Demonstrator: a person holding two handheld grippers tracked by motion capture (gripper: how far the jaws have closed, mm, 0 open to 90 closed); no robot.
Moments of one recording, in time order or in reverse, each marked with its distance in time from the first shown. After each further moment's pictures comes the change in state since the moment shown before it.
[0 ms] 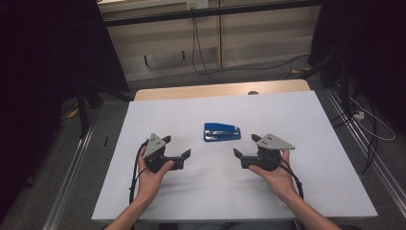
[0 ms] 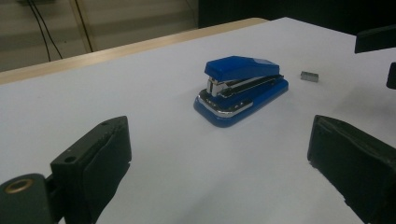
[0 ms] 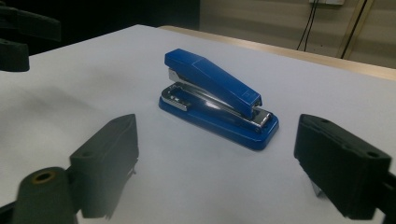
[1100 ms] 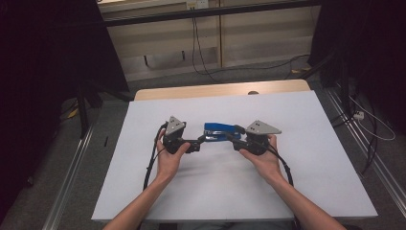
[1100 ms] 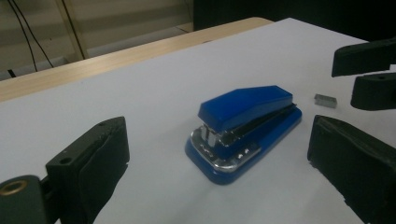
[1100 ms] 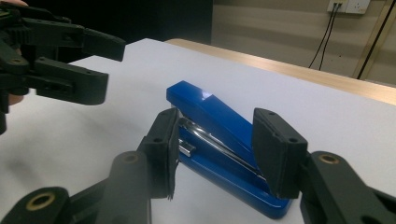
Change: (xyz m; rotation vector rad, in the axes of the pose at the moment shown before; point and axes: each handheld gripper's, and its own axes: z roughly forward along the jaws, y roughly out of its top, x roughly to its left) left arm 0.000 0.031 0.066 0.034 -0.016 -0.002; right arm -0.007 0.023 0.044 -0.022 0.056 -0.001
